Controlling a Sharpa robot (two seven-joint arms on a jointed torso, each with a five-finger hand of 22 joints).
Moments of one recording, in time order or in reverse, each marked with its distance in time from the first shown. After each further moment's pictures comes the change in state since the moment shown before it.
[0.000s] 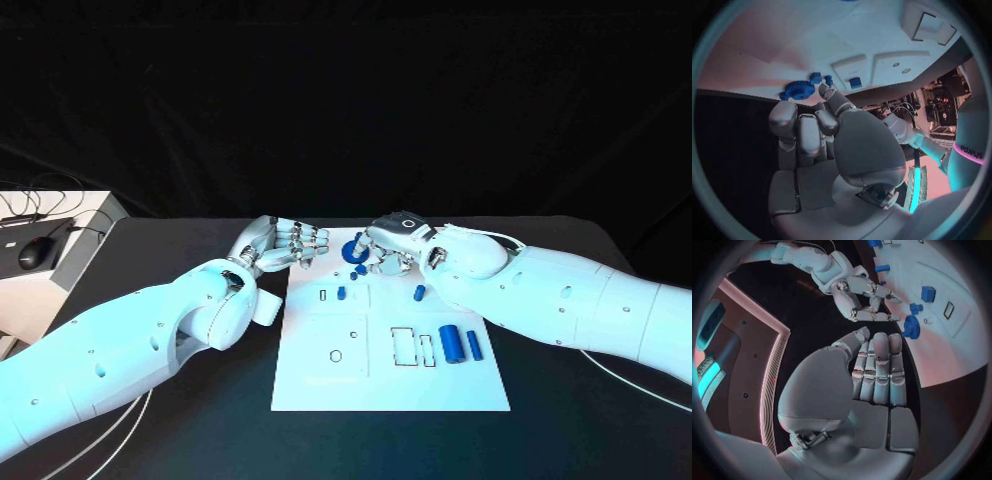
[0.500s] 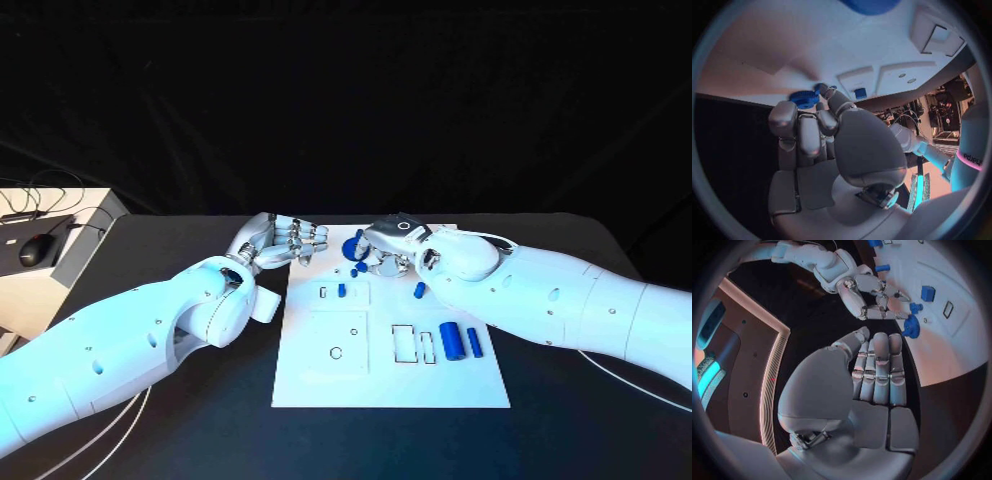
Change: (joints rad) left arm 0.000 -0.008 0.000 0.007 0.008 -0.001 0.001; left_hand 0.000 0.000 -0.003 0.003 0.000 0.000 0.000 0.000 0.000 0.000 0.000 0.000 0.000 0.000 0.000 0.001 -0.005 -0.001 0.000 0.000 0.000 0.000; right arm -0.015 0.032 -0.004 -0.040 -0.059 0.033 -0.048; right_hand 0.001 -0.009 0.005 0.021 0.000 0.000 0.000 0.000 0.000 0.003 0.003 0.002 0.004 0.000 0.000 0.004 0.003 0.000 0.004 0.004 0.000 0.000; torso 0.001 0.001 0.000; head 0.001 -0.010
